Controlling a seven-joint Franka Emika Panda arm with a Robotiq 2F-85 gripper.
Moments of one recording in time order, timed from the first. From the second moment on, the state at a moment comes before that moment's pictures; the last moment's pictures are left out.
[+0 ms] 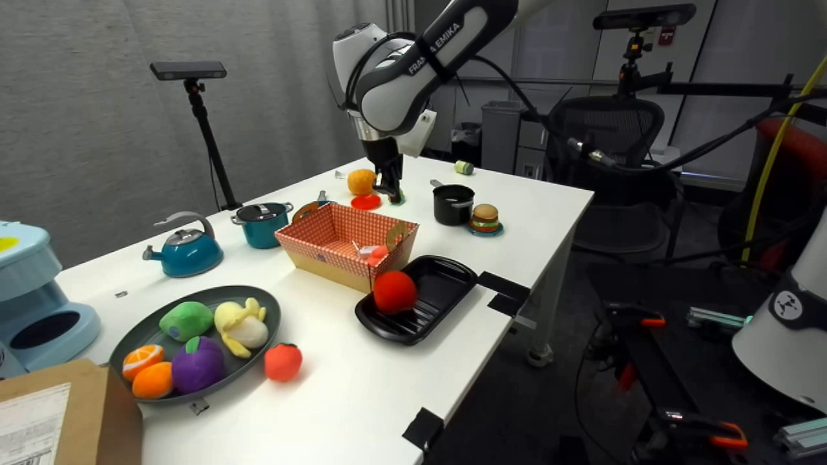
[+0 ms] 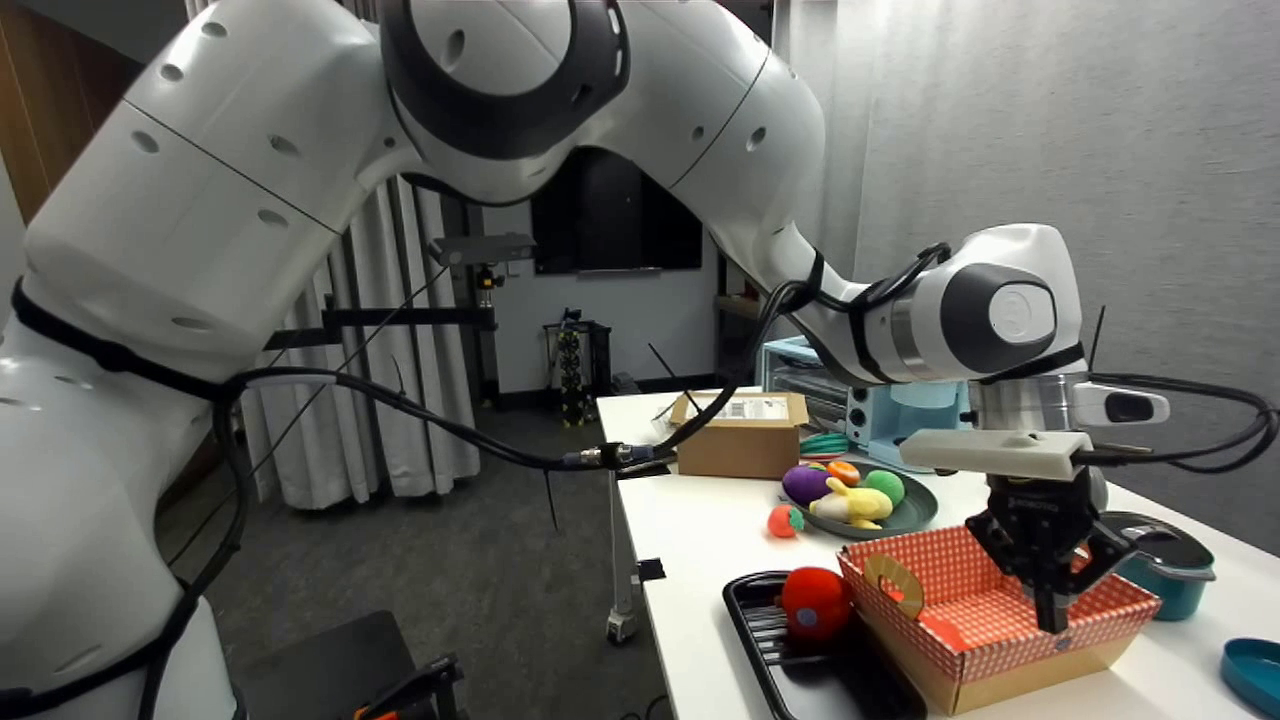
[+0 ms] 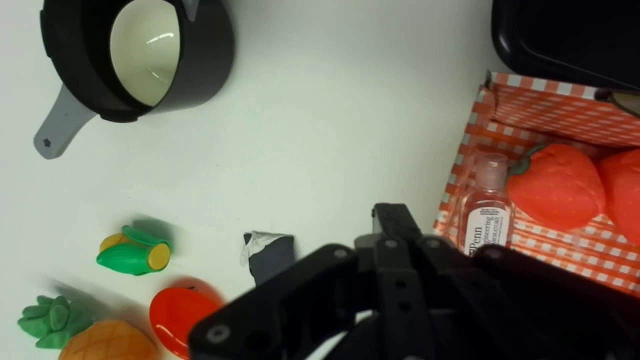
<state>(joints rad) -0.18 0.66 -0.23 -1.55 -0.21 2.21 -0.06</state>
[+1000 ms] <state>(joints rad) -0.16 0.67 -0.17 -1.62 -0.21 2.21 -0.06</state>
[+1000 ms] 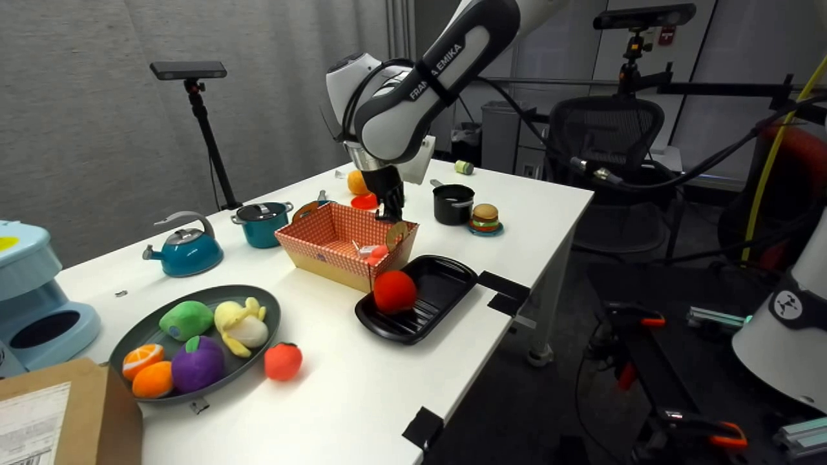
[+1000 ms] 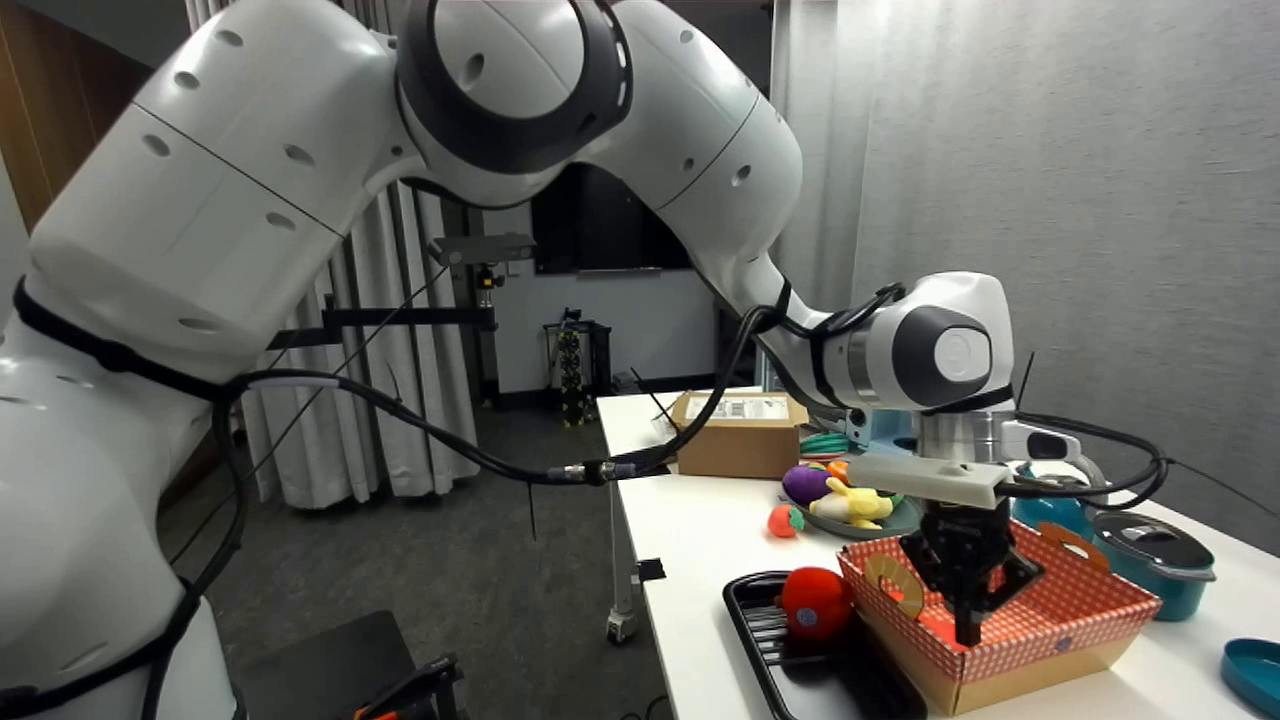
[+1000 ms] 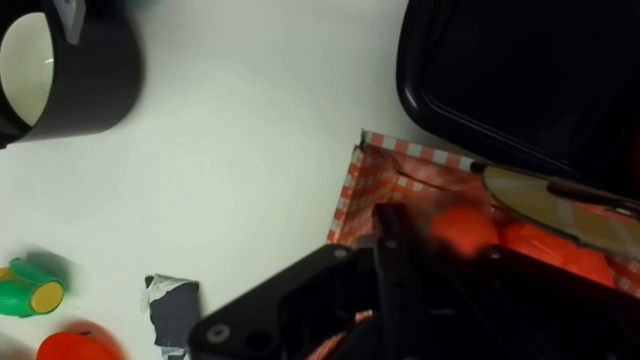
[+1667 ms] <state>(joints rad) -0.19 0.68 -0.23 -1.64 -0.21 2.22 -0.06</state>
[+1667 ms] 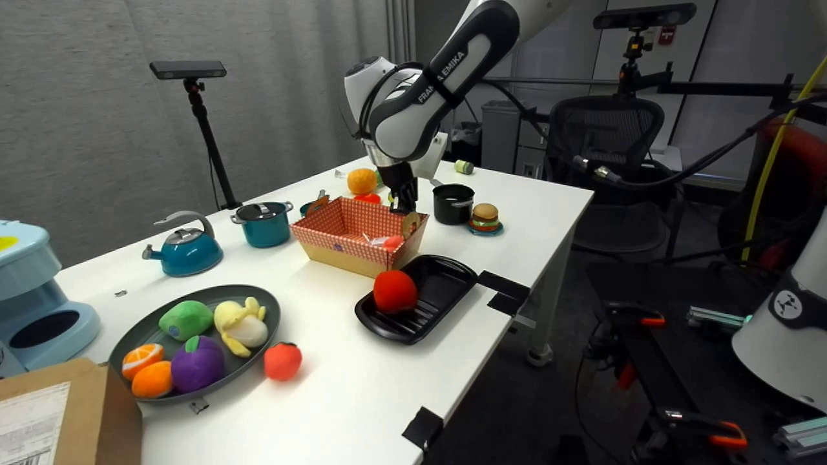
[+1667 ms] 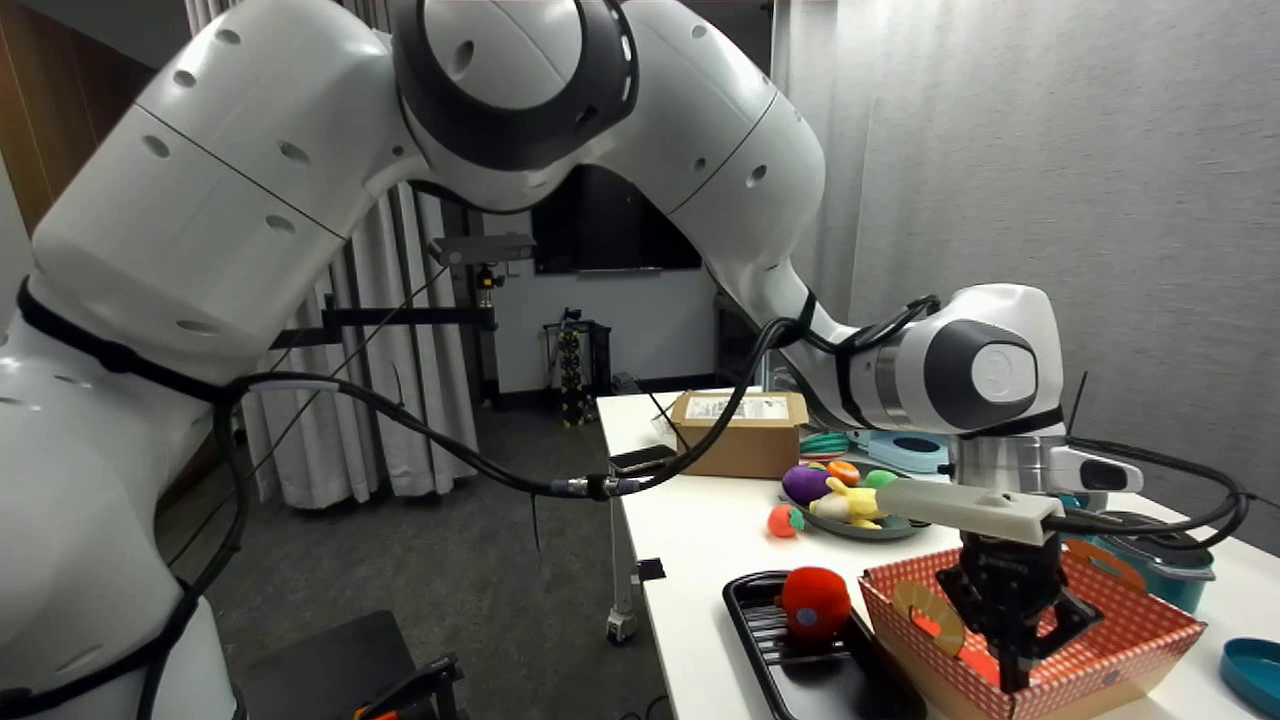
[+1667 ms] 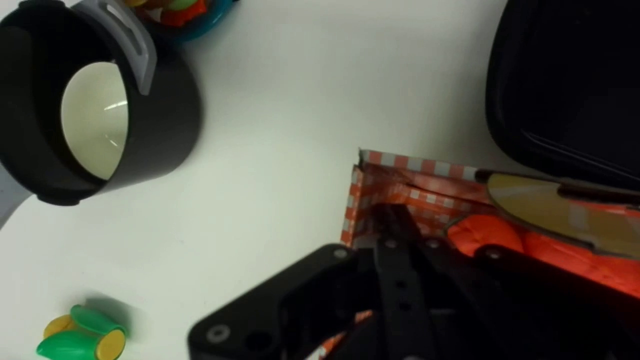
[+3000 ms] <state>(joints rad) -0.35 0.72 -0.30 -1.76 -0.05 2.39 0.07</state>
